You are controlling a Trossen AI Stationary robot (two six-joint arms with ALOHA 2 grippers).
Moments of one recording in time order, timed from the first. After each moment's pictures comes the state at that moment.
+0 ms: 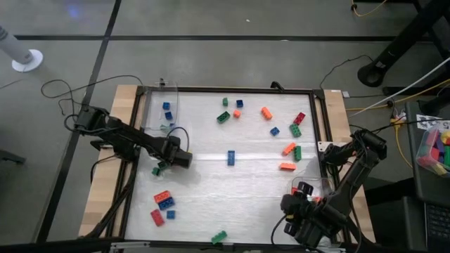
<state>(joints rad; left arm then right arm) -0.20 1.50 0.72 -0.81 -0.24 -1.47 0.95 1.72 1.48 -1.24 0.40 1.30</state>
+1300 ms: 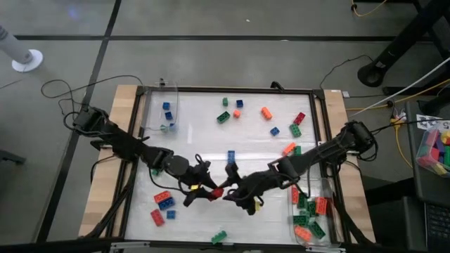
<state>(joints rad) -0.39 1.48 0.73 0.49 0.04 -0.44 0.46 1.74 1.48 -0.27 0.17 -0.48</state>
